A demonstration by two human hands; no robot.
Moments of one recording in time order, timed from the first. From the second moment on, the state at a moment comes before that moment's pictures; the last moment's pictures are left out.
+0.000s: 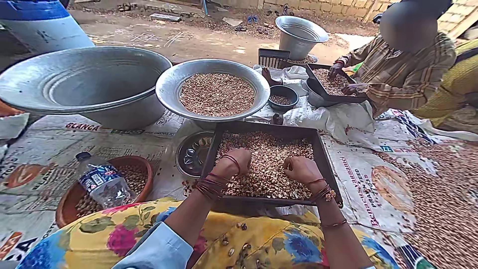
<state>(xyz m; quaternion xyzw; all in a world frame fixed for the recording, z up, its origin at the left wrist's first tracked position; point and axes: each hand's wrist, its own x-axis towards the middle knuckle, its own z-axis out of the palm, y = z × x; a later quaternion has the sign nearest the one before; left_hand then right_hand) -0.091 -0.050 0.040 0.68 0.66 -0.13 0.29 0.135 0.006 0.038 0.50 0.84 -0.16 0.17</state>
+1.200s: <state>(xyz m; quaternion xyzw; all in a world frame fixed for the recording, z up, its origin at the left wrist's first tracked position) -0.086 -0.052 0.013 0.42 0.54 0.44 0.58 0.111 -0.005 0.026 0.36 0.79 -0.45 -0.19</state>
